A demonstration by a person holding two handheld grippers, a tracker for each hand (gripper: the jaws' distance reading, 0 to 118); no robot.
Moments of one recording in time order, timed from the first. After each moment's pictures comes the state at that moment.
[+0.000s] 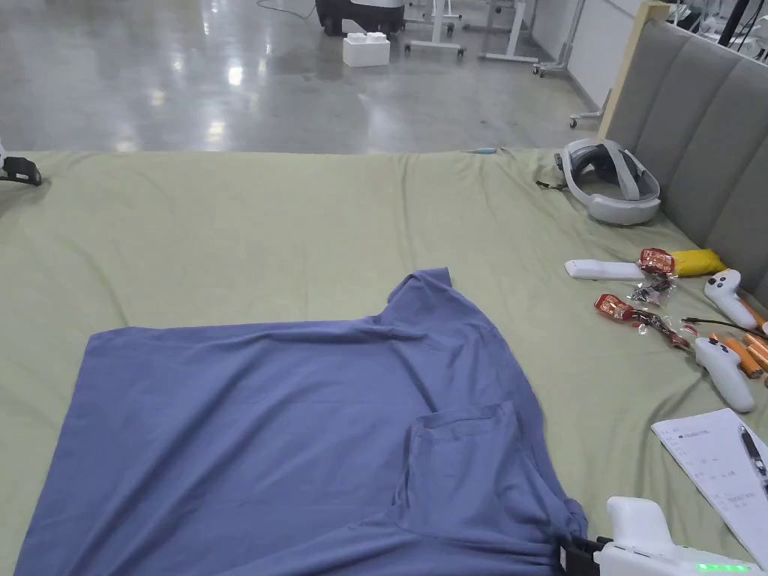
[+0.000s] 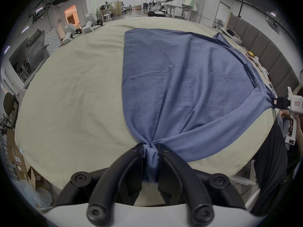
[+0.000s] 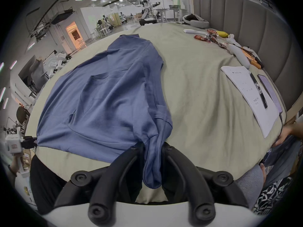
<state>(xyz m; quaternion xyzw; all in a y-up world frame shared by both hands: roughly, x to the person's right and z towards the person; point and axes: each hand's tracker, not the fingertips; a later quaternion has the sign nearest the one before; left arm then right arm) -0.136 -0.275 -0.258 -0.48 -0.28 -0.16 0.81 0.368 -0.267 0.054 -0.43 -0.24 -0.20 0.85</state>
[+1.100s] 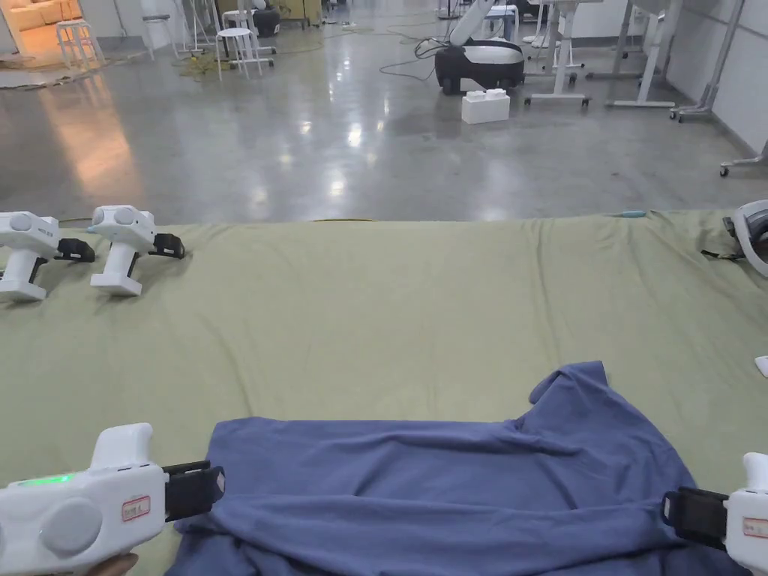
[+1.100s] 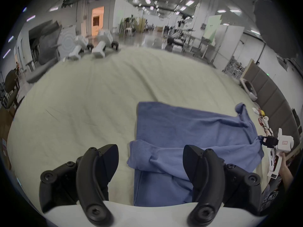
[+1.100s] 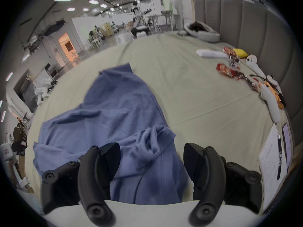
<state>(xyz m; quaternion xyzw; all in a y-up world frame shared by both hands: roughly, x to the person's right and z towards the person) -0.043 -0.201 -0.459 -0.39 -0.25 -0.03 0.89 0.489 -0.249 -0.140 -0.37 -0.27 -0.22 0.86</state>
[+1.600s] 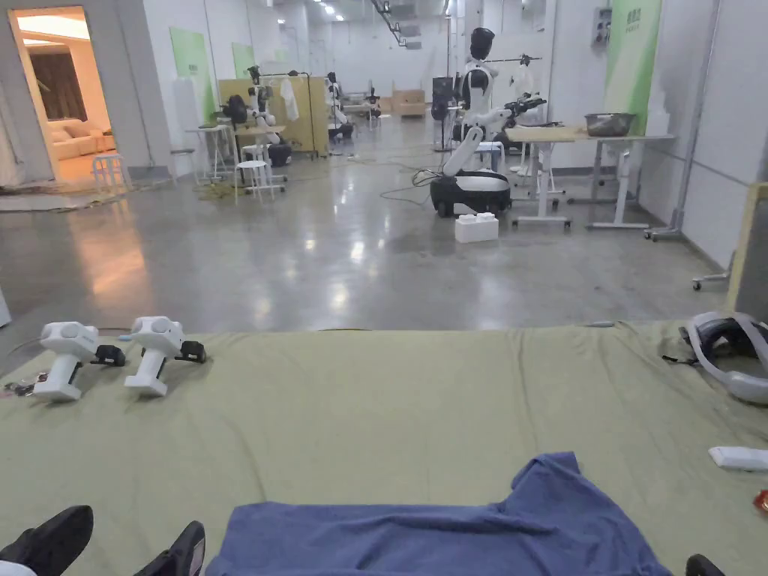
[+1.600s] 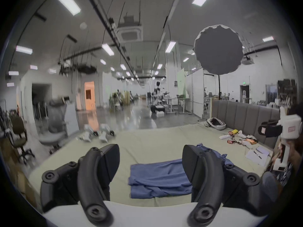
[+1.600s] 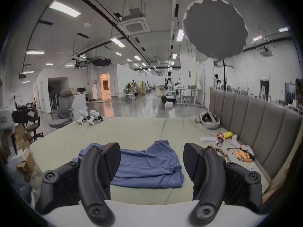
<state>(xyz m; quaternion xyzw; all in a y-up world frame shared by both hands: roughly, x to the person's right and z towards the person) -0.117 -0.008 -0.144 -0.02 -0.29 -0.06 0.96 0.281 -0.056 0.065 -0.08 -0.21 -0.03 0.97</state>
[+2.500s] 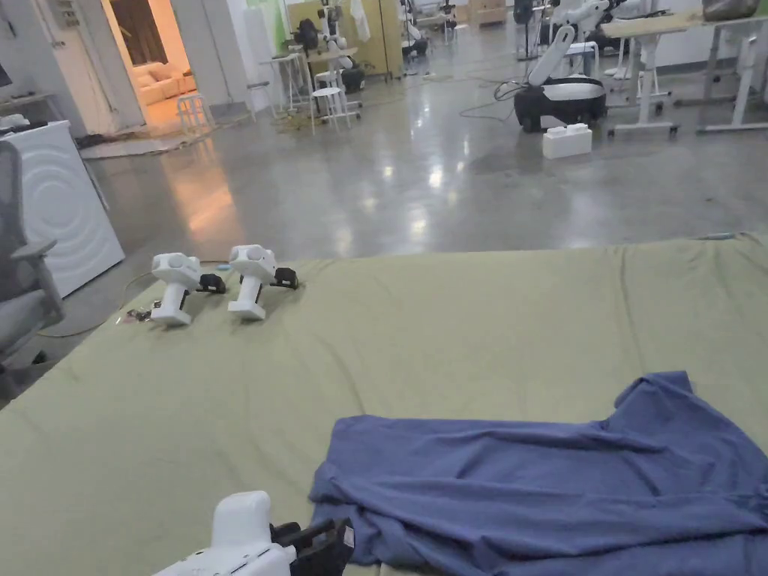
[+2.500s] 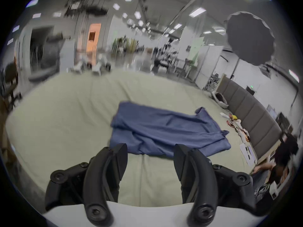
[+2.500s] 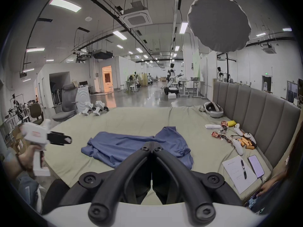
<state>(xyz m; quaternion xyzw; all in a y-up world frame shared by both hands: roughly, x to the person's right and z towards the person) -0.093 -0.172 -0.294 -0.36 -0.29 0.06 0.89 0.248 -0.081 0.060 -0.14 -0.19 -0.05 0.97</state>
